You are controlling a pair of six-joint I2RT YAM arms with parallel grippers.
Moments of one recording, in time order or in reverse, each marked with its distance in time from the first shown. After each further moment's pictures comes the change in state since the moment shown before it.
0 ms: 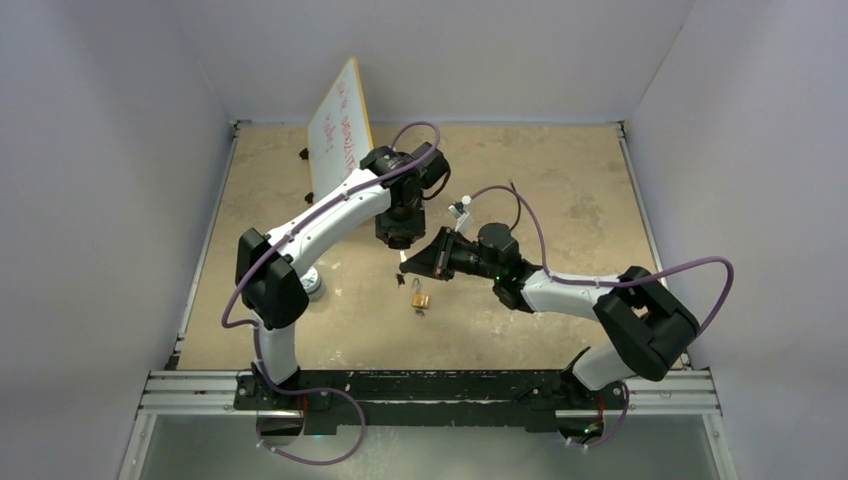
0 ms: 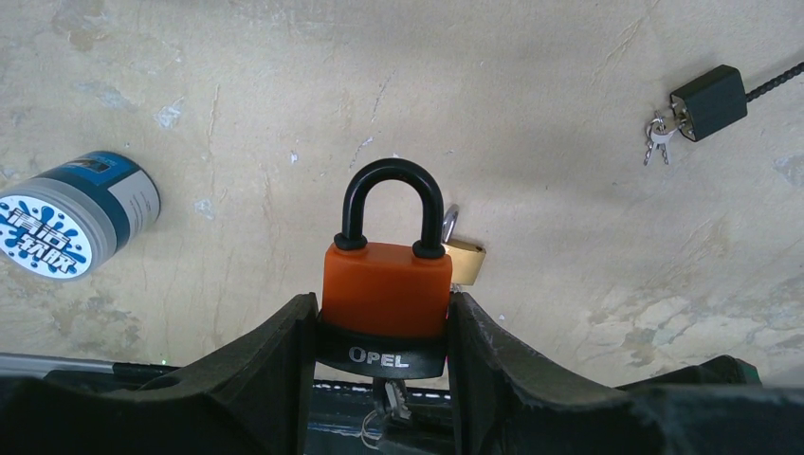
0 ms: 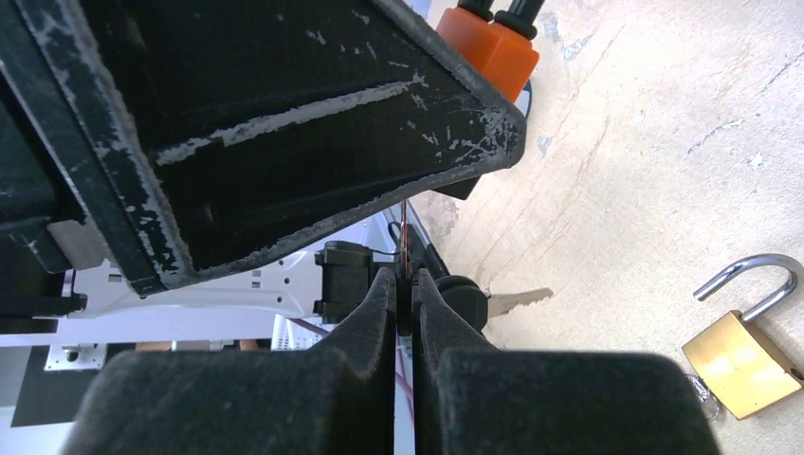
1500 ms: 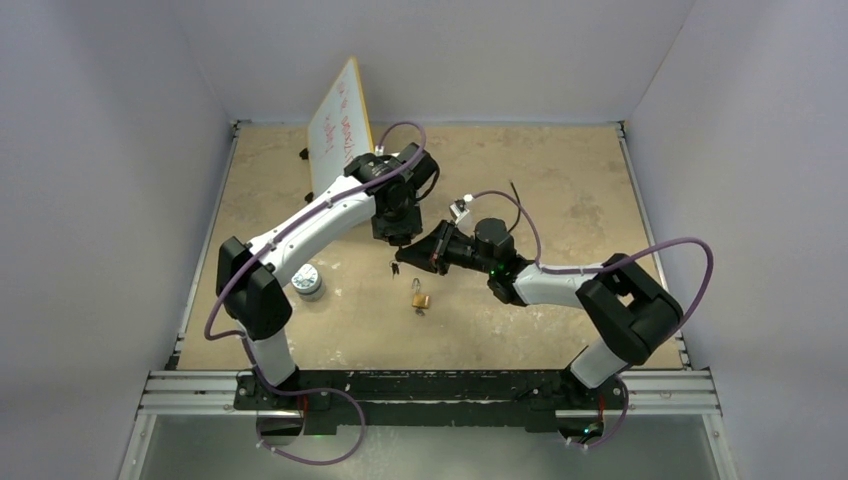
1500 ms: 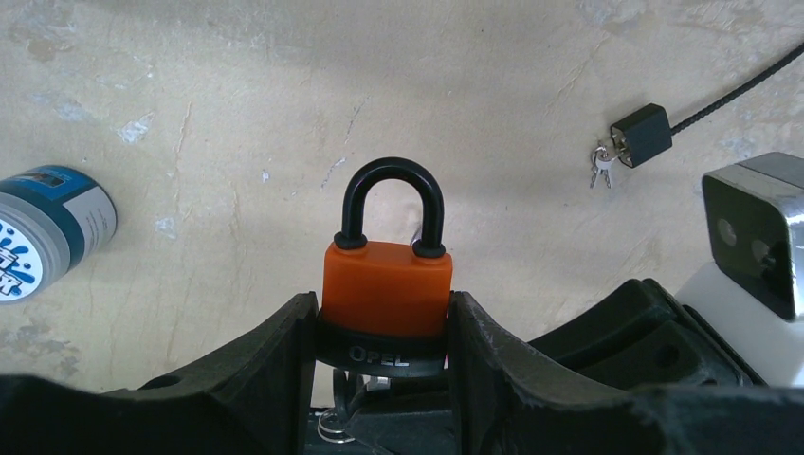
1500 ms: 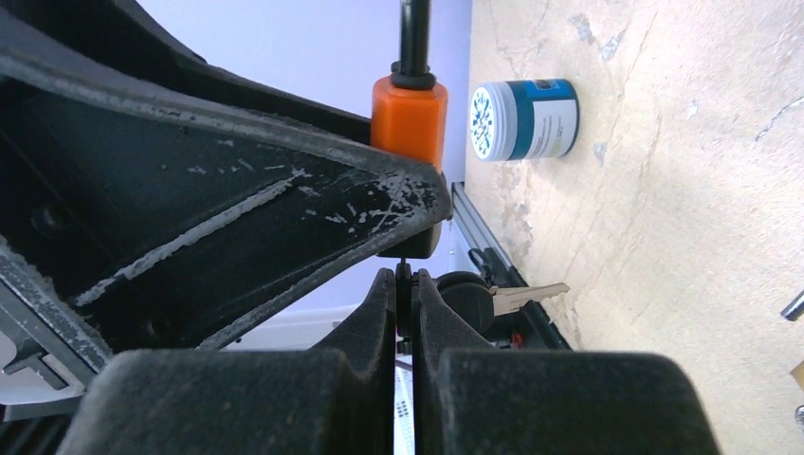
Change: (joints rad) left arm 0.017 -0.113 -0.140 0.145 0.030 -0.043; right arm -0.029 0.101 0.042 0.083 0.013 0.291
